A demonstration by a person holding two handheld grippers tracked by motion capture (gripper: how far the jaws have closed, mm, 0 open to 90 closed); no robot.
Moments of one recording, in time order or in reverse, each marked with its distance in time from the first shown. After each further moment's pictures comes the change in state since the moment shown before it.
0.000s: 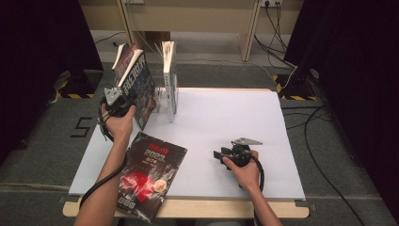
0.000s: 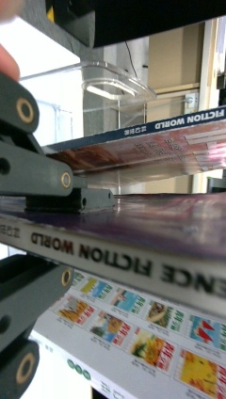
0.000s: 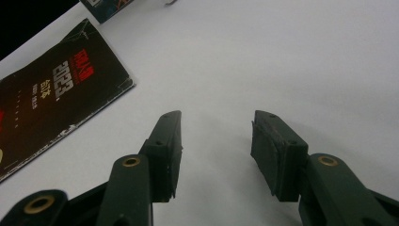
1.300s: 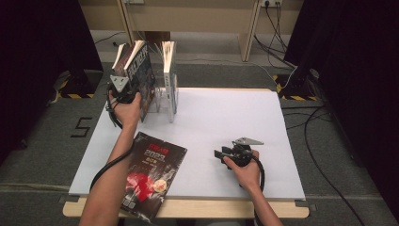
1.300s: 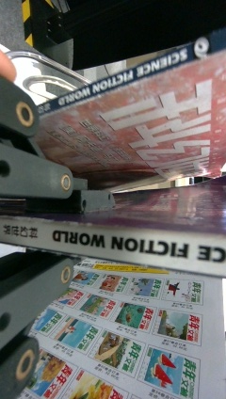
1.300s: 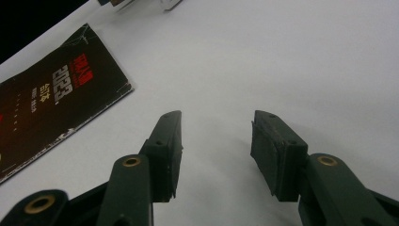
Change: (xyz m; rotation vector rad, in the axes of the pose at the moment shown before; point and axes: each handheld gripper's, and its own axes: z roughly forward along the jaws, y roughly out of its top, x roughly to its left) left arm -0.010 0.022 0.039 -0.080 0.079 0.061; right arm -0.001 0.000 -0.002 -0.022 -0.004 -0.004
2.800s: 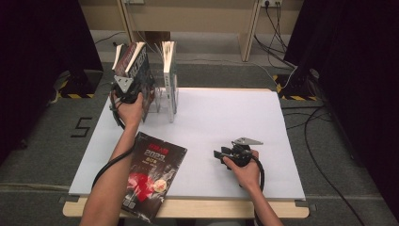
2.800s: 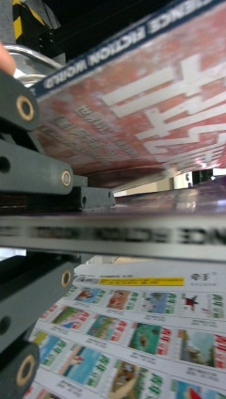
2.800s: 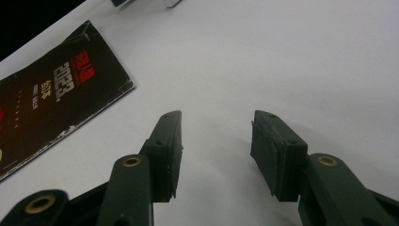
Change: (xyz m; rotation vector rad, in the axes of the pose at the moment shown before) left arm 0.001 -0.013 0.013 0.001 0.024 0.061; right arm 0.001 0.000 0.001 0.006 0.008 -0.014
